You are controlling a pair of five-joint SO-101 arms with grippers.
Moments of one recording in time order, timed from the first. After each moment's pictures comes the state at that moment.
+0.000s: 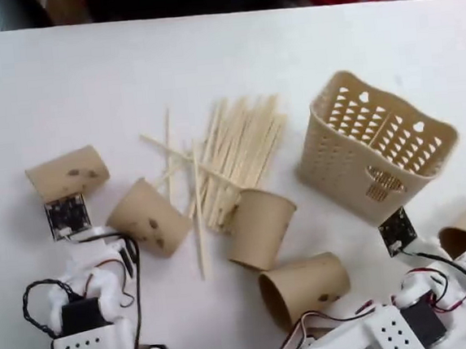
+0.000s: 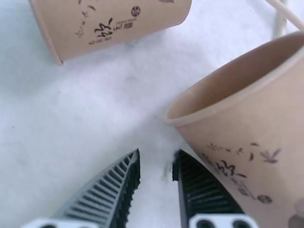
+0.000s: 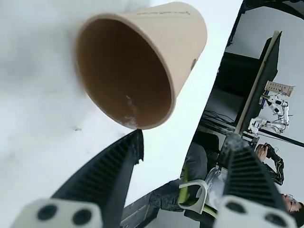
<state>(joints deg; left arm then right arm) -16.9 -92.9 97.7 58.9 7.3 61.5 -91.5 93.4 37.8 95.9</state>
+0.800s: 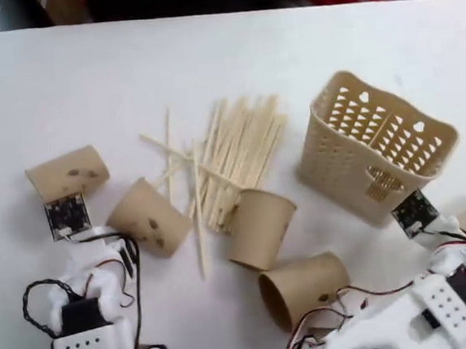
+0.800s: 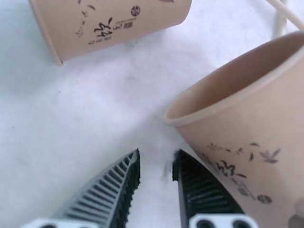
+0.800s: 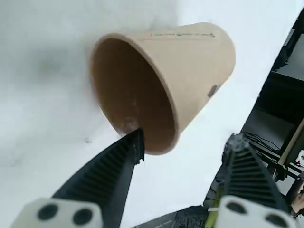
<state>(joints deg) -16.9 -92.9 97.7 58.9 7.3 59.1 -53.6 75.2 31.8 95.8</state>
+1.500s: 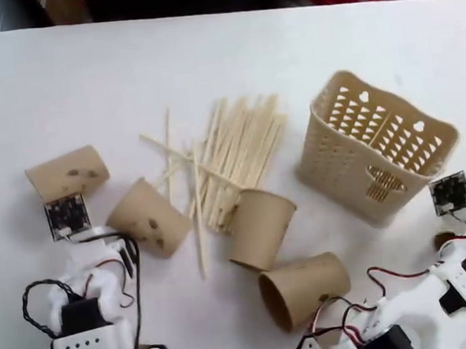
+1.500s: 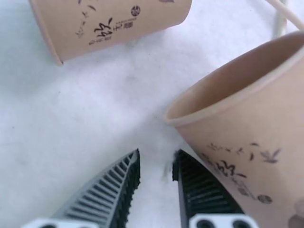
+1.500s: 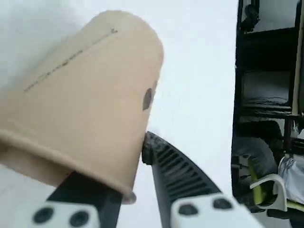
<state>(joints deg) -16.9 -92.9 97.7 58.9 7.3 58.9 -30.8 73.7 2.0 73.1</state>
